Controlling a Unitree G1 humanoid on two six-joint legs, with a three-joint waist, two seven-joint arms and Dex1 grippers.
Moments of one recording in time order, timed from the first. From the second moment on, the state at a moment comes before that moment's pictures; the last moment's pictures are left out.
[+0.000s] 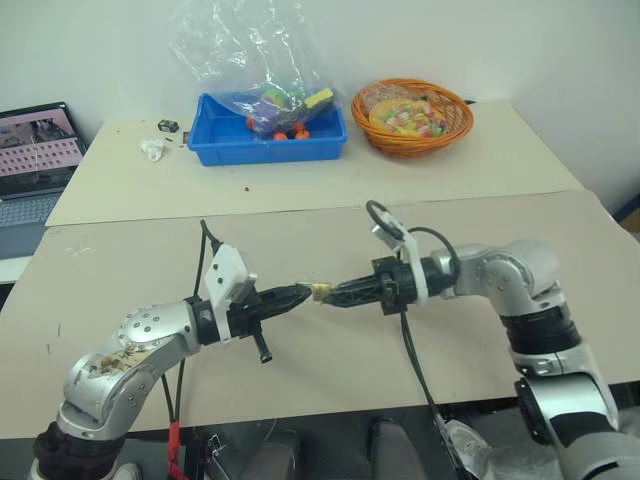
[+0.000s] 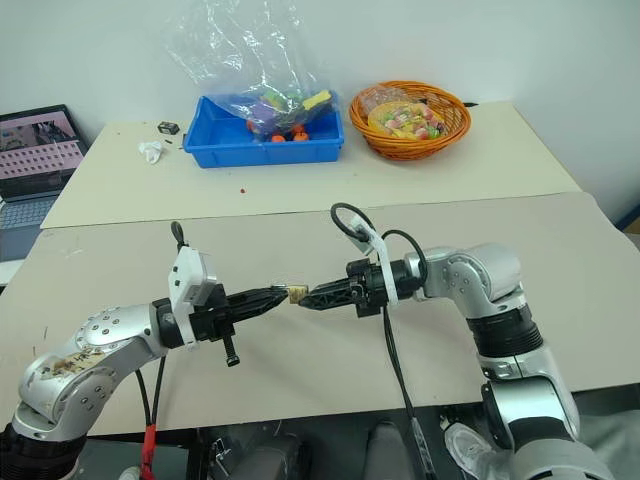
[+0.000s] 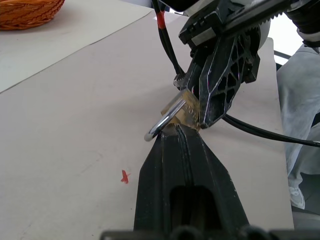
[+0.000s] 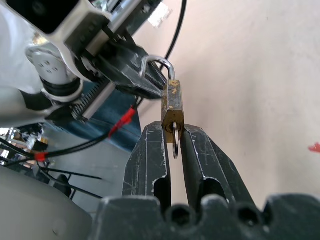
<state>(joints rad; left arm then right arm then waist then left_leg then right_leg) -0.15 0.66 0.02 -0.61 -0.70 0.67 -0.70 -0.73 -0.56 0.19 -0.08 0.81 1.27 1.02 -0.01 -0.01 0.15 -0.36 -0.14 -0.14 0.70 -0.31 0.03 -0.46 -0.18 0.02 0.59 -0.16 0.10</state>
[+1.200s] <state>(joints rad) -0.07 0.72 0.05 -0.66 -0.60 0.55 -0.75 -0.79 -0.51 0.35 0.38 0.55 1.03 1.22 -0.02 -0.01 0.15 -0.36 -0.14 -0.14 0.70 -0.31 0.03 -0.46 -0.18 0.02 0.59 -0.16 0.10</state>
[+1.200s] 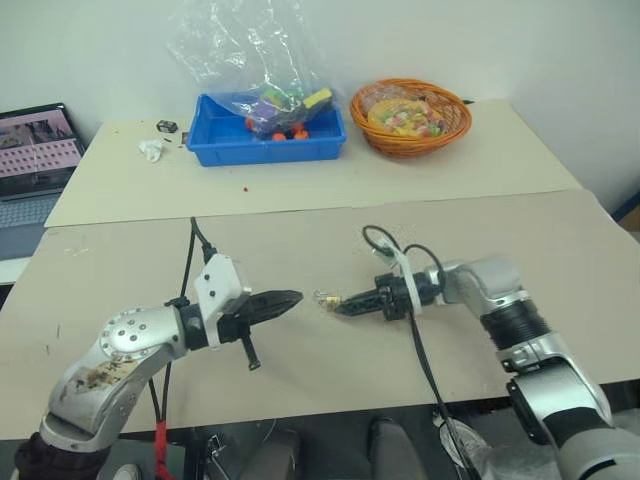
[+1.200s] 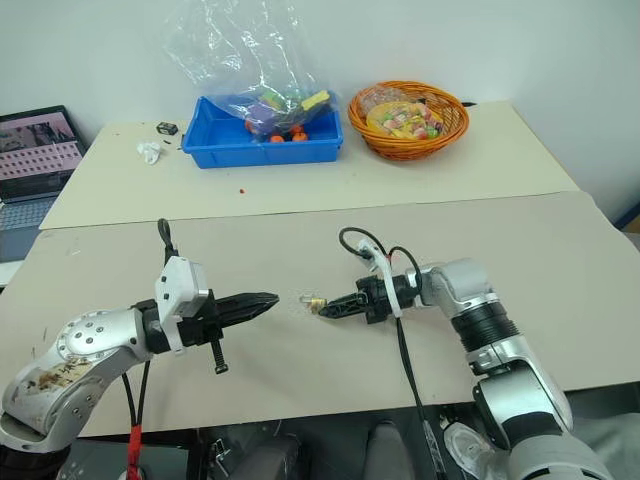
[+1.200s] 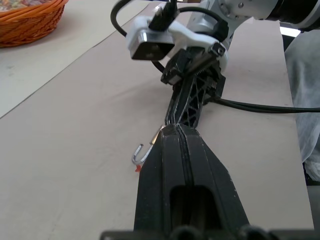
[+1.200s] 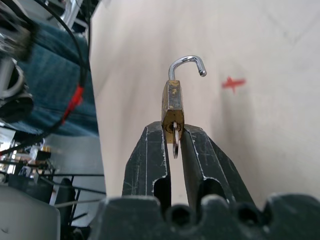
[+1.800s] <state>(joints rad) -0.02 0.73 0.10 -0.73 -0.62 0.57 -0.73 -0.89 -0.42 0.33 0.71 0.38 0.83 1.23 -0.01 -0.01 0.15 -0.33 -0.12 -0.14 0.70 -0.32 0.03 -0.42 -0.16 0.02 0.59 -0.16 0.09</state>
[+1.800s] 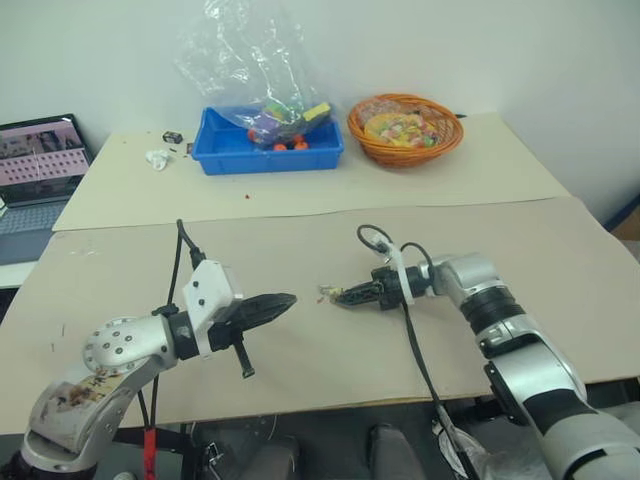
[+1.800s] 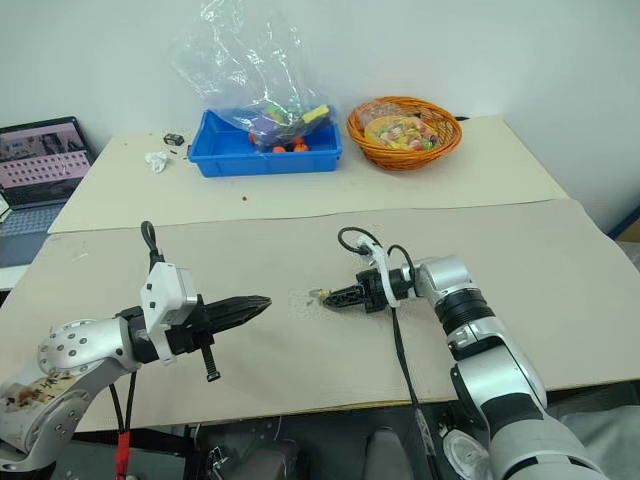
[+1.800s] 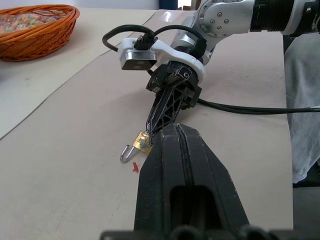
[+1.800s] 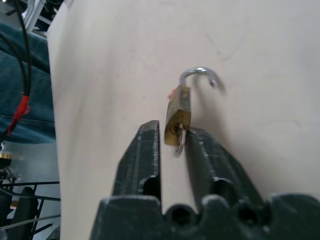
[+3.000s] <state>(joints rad) -0.05 0.23 0.40 -0.25 -0.27 0.40 0.00 -0.25 -0.26 -0.20 -0.16 0.02 0.48 0.09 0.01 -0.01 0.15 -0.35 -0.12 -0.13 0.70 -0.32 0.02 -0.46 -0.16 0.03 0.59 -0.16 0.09</state>
